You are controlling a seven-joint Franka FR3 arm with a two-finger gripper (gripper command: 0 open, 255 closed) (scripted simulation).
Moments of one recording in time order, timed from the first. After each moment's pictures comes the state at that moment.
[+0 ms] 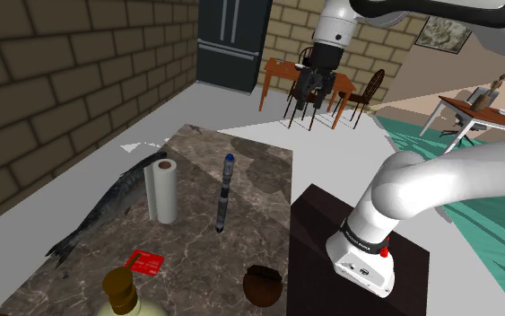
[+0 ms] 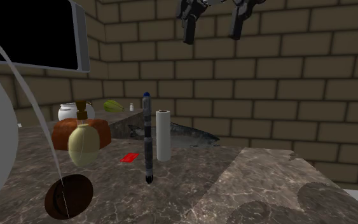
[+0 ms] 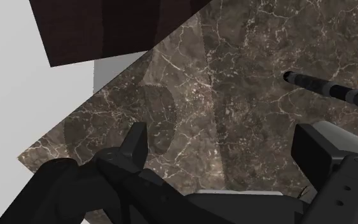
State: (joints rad) arm -0.01 -0.80 0.00 -2.38 0.12 1.53 0.14
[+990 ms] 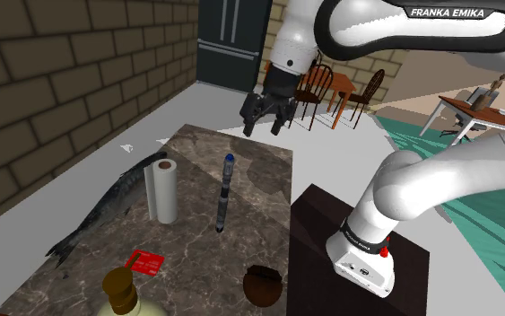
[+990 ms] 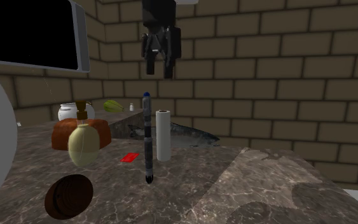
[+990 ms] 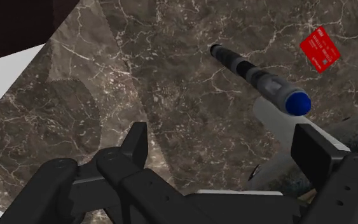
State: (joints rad) arm 0.04 -0.72 0.33 -2.46 0.33 1.87 0.50
